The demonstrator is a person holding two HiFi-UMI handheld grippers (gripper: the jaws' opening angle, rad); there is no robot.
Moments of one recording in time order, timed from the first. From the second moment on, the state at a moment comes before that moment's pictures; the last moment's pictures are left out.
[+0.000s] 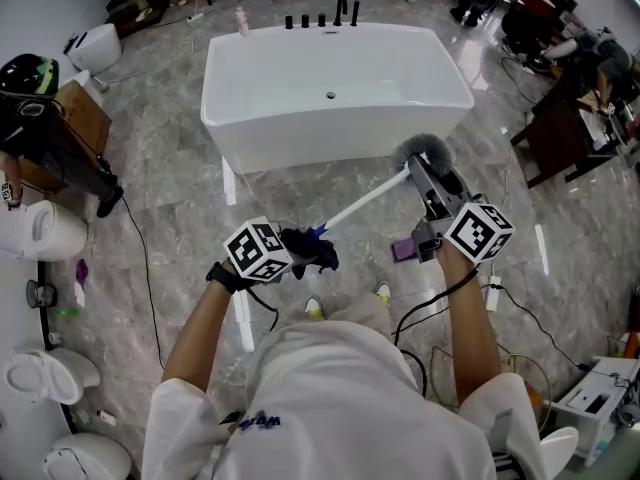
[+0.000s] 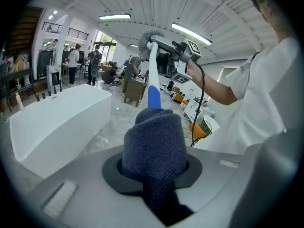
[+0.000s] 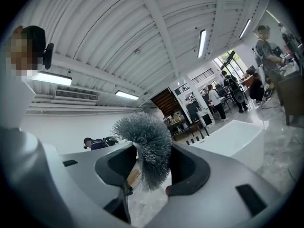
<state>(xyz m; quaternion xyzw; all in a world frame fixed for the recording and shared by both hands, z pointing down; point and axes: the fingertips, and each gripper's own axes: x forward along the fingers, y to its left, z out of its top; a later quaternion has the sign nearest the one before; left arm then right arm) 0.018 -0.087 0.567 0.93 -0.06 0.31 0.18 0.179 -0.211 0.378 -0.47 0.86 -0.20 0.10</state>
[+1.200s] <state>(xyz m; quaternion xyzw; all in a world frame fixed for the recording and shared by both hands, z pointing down) -0.147 -0.120 0.502 0.84 -0.49 0.00 0.24 0.268 -0.178 0.410 -0.61 0.75 -0.18 0.16</state>
